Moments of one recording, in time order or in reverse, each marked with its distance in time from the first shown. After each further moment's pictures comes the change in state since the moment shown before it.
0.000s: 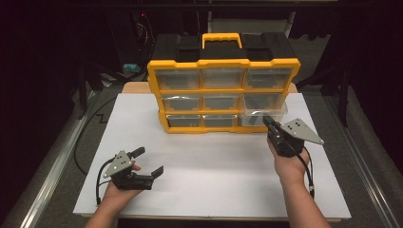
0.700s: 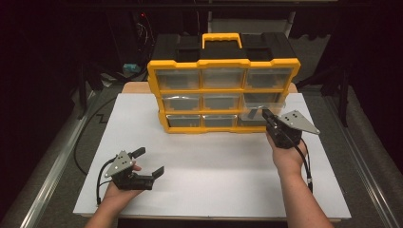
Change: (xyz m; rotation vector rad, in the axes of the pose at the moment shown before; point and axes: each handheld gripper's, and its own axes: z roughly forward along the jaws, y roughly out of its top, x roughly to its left) left arm 0.000 -0.002 0.001 0.012 0.003 0.002; right arm -0.007 0.007 0.020 0.021 -0.021 0.007
